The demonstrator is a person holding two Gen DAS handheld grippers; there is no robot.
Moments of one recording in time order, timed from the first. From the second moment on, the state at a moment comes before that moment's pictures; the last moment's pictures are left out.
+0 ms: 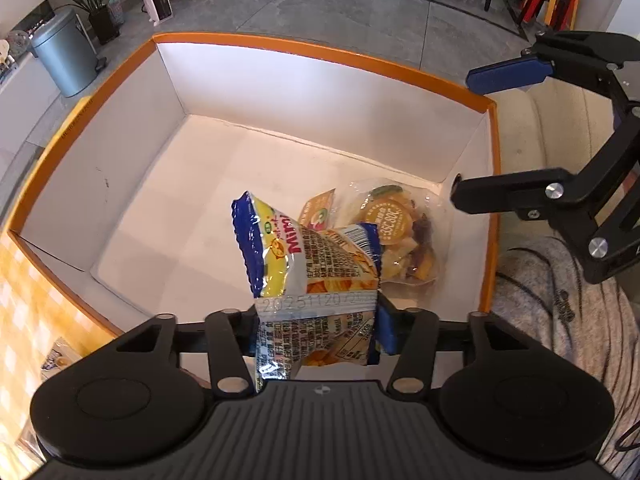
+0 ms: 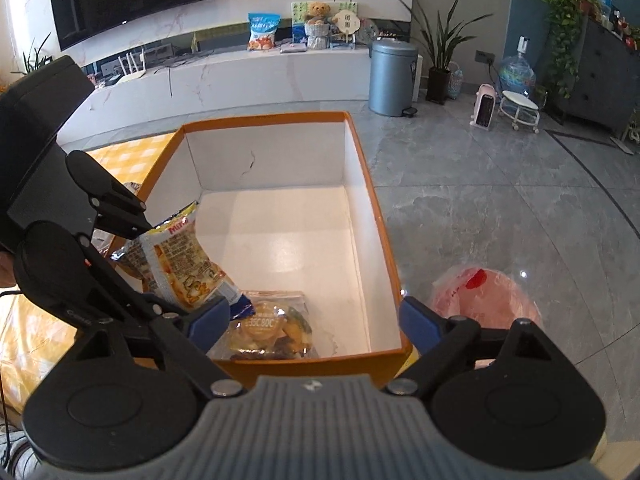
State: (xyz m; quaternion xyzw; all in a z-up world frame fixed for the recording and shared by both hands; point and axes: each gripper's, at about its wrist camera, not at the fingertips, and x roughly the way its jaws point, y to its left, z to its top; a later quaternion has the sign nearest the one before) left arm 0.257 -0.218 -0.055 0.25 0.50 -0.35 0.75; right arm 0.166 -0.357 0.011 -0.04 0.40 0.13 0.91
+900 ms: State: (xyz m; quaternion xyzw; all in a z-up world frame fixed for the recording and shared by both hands) left arm 0.188 -0.141 0.029 0.15 0.38 -0.16 0.90; right arm 0.135 -0.340 0.039 0.02 0.37 0.12 0.92
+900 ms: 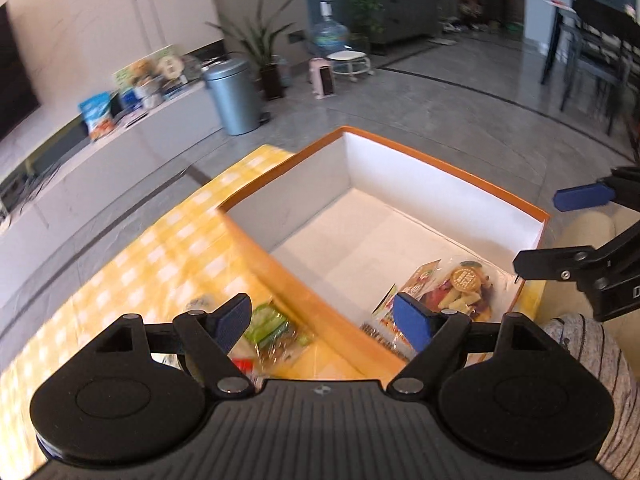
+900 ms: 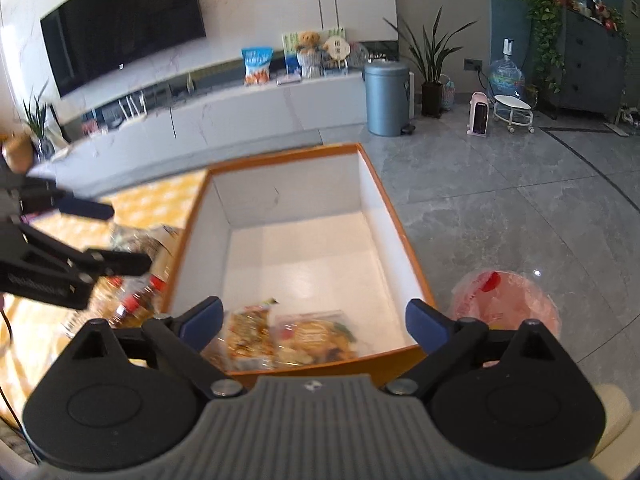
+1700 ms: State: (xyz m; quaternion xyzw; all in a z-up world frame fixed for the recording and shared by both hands) left arm 0.082 0.016 0.084 0.00 0.35 0.02 0.94; right arm 0.082 -0.191 0.099 0.02 0.27 0.21 0.94
